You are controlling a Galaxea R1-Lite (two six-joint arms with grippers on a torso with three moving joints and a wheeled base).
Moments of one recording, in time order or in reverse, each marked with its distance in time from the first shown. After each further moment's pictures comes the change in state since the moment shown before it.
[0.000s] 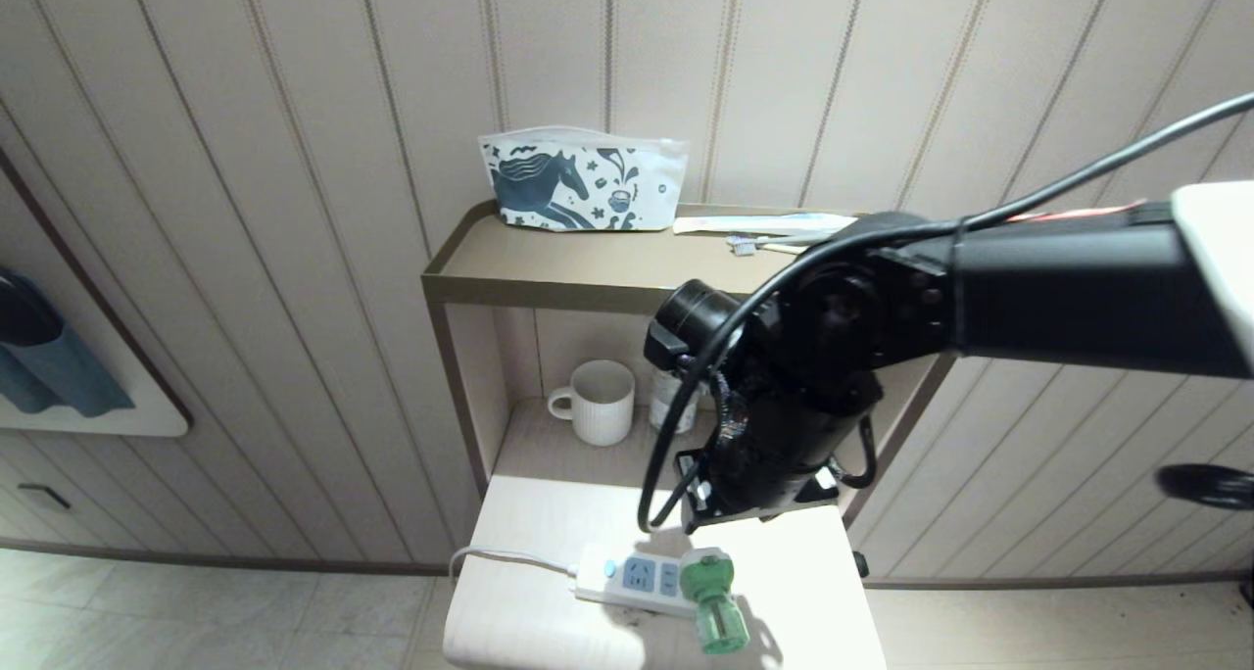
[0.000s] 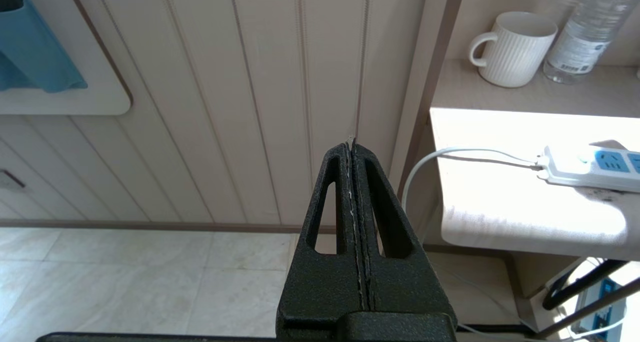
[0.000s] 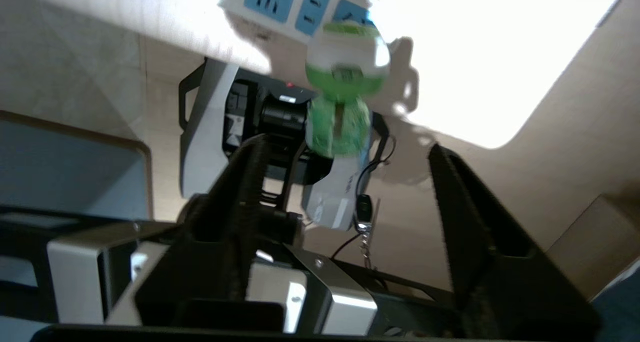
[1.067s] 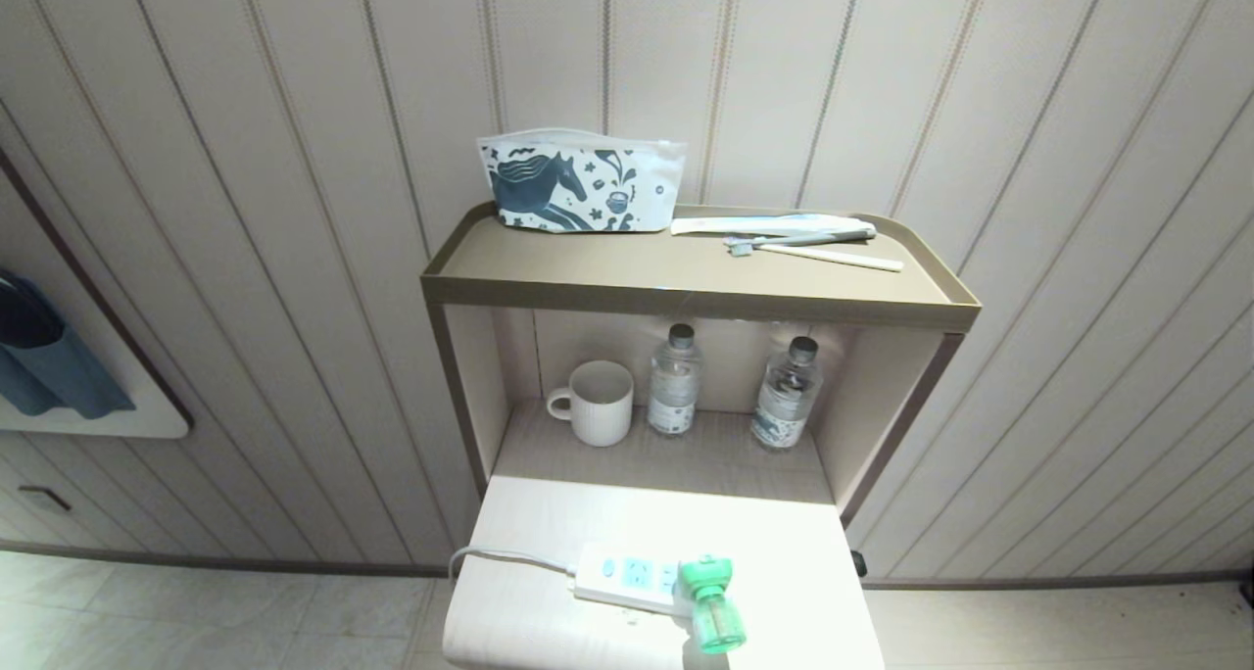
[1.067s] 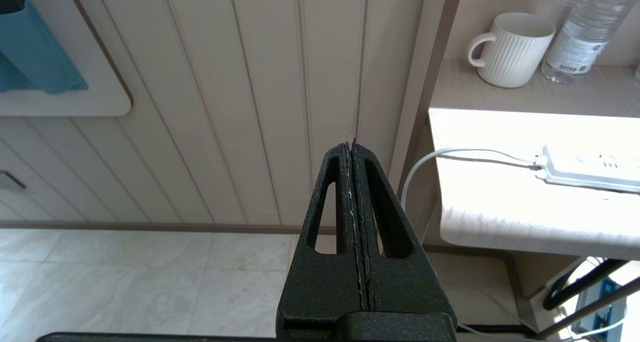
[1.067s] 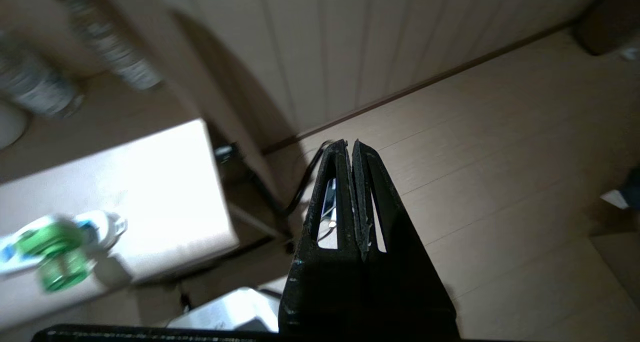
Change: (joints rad) left arm 0.000 0.000 0.000 0.000 0.000 0.000; right arm -0.438 -1.369 0.952 -0.324 -0.550 -0.043
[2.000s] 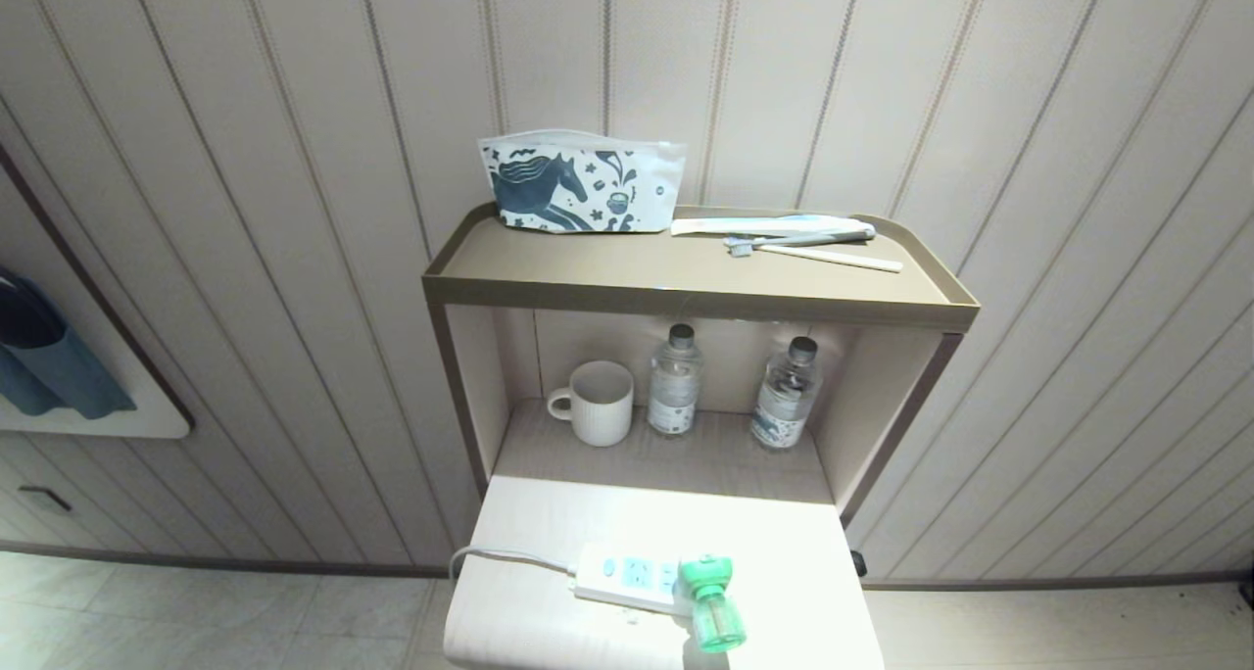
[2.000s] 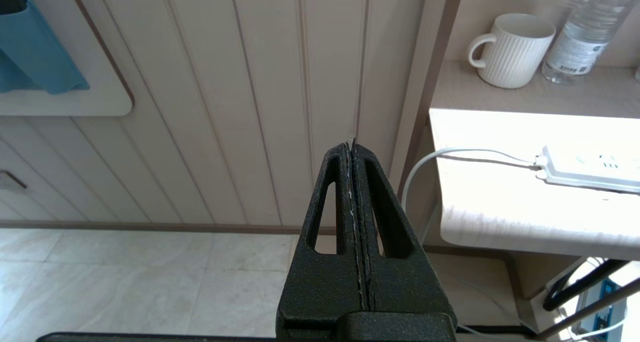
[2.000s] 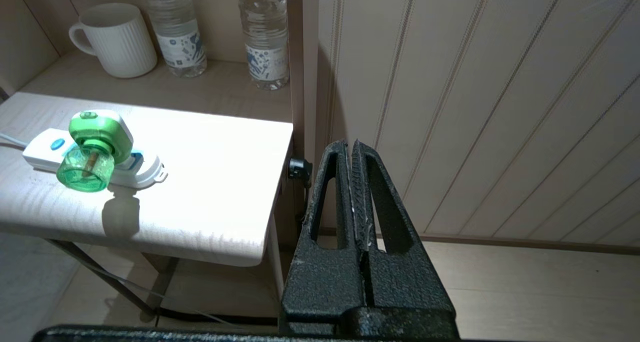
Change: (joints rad) left arm 0.000 0.000 0.000 -0.001 0.000 0.000; right arm -0.321 -0.651 0.816 -0.658 0.676 -0.518
